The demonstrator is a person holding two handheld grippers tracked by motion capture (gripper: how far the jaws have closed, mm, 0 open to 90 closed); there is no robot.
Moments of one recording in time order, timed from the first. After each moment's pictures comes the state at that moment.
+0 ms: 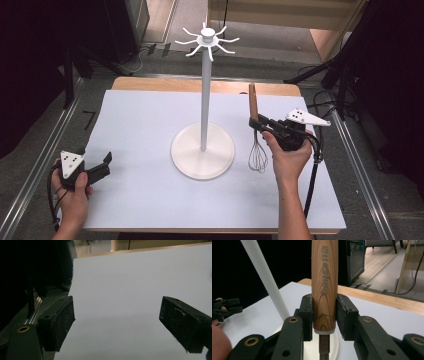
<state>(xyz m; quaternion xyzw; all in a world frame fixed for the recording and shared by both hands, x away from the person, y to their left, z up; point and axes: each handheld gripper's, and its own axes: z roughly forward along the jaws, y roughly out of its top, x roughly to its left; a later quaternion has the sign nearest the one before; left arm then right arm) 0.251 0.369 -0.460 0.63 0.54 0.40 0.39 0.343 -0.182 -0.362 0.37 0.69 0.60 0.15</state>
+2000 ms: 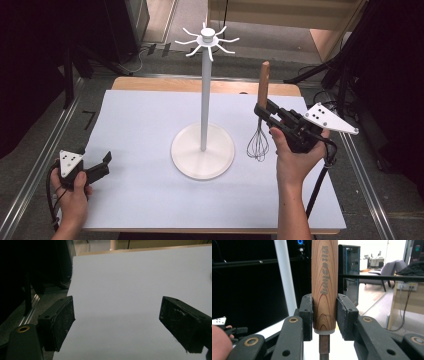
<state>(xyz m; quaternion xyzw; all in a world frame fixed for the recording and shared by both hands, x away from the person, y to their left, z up) 0.253 0.372 -0.460 0.63 0.55 0.39 0.39 0.299 -0.174 -0.293 0.32 0.63 0.67 0.22</state>
